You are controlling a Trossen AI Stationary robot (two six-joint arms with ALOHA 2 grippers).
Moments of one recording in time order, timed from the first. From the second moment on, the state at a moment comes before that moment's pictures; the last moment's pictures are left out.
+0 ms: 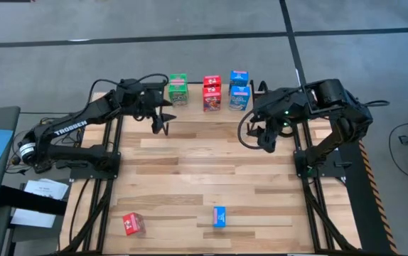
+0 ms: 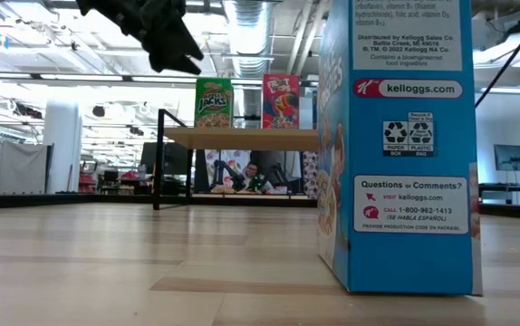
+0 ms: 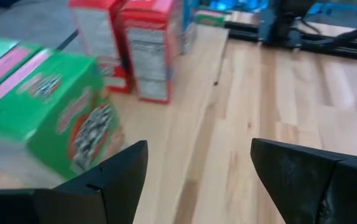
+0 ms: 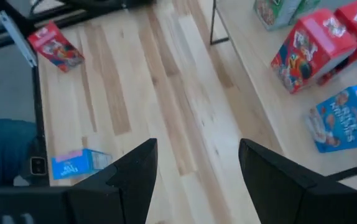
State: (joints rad) left arm 0.54 1.06 0.96 -0.33 0.20 0.11; right arm 0.10 1.57 2.26 -1.57 0.18 0.39
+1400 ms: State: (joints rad) left arm 0.22 1.06 1.09 -0.61 0.04 0.19; right arm 0.24 1.56 1.82 -1.47 0.05 1.24
